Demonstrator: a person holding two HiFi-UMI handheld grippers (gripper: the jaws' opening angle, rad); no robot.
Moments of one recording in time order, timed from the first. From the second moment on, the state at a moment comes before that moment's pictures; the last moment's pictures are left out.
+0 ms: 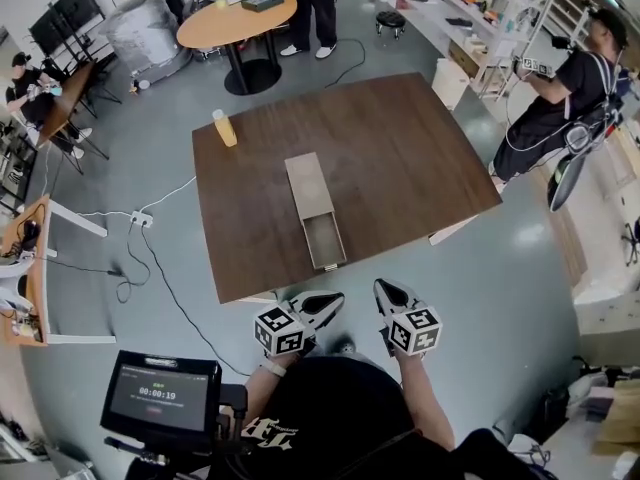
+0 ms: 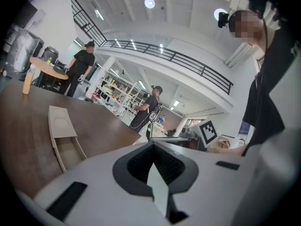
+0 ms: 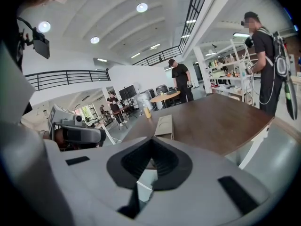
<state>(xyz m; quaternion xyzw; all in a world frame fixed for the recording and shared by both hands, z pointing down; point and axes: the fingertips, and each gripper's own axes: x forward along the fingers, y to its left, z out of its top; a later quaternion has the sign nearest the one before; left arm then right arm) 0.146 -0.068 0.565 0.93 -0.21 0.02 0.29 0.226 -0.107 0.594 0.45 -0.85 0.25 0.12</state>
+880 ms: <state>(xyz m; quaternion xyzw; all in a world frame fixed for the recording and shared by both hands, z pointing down) 0.160 -0.065 0.579 0.93 -0.21 0.03 0.30 0.241 -0.102 0.590 0.46 -0.85 0.24 0.11</state>
